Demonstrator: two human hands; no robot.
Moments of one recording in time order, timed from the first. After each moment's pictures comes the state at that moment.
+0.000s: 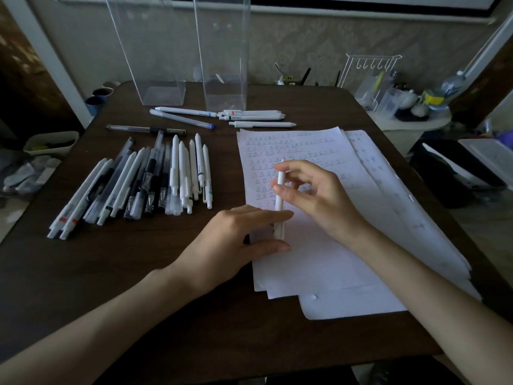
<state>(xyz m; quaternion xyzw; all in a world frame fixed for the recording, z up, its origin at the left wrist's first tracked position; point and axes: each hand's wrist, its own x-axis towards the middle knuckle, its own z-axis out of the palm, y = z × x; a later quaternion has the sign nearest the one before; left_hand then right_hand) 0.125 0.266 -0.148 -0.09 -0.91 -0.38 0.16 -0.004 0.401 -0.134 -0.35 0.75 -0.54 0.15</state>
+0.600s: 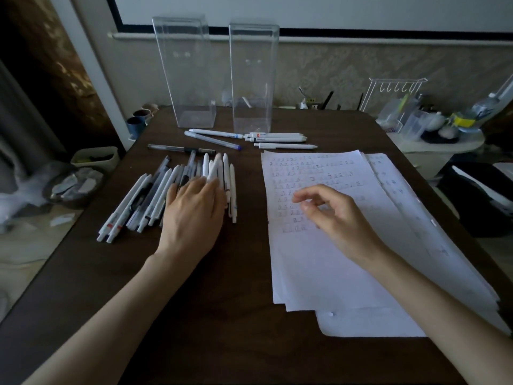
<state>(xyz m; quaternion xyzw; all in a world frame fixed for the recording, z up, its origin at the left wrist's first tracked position) 0.127 0.206 -0.136 0.24 -0.94 -0.12 0.19 -0.007 0.402 -0.138 -0.38 0.78 -0.48 0.13</state>
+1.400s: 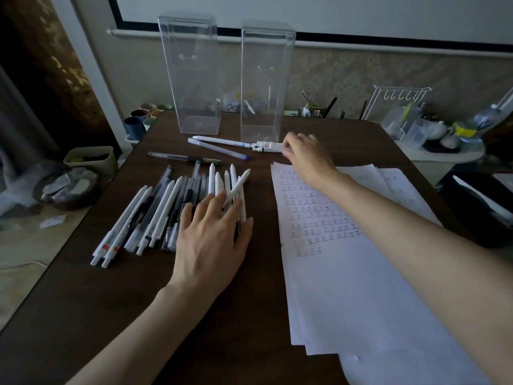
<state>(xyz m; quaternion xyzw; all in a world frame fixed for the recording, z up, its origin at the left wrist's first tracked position) 0.123 0.214 -0.145 0.22 -0.96 -0.06 0.17 -0.126 0.272 -0.133 -0.46 0.86 -0.15 -0.14</state>
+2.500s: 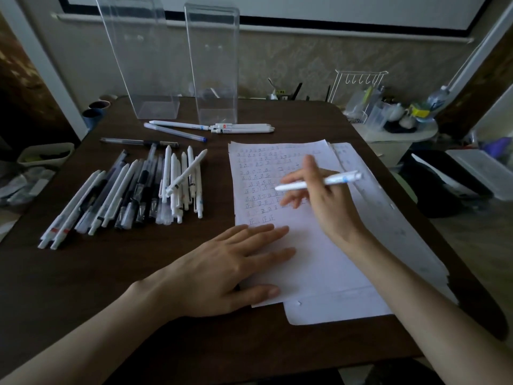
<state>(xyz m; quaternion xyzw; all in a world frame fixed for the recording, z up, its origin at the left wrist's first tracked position) 0.135 0.266 -0.144 -0.22 -0.97 -0.12 0.02 -0.014 0.410 -0.127 -0.29 0.72 -0.62 0.08</state>
